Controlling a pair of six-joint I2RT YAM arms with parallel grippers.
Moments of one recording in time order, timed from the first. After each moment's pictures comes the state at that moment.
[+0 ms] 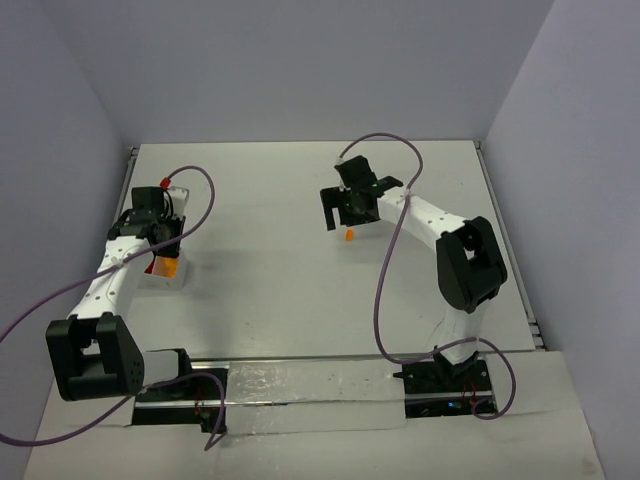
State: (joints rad) left arm 0.04 1.28 0.95 -0.64 -0.13 0.27; right arm 0.51 1.83 1.41 -0.56 0.02 0.26
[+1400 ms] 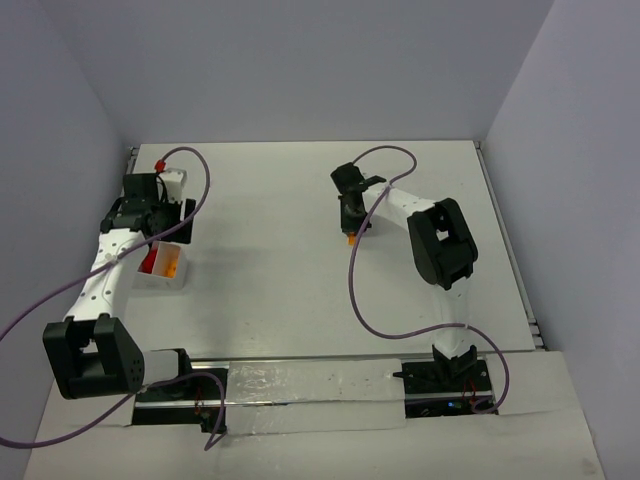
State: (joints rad) left arm 0.04 1.29 1.06 -0.64 -0.01 0.23; right arm 0.47 2.09 1.53 -0.64 0.18 0.47
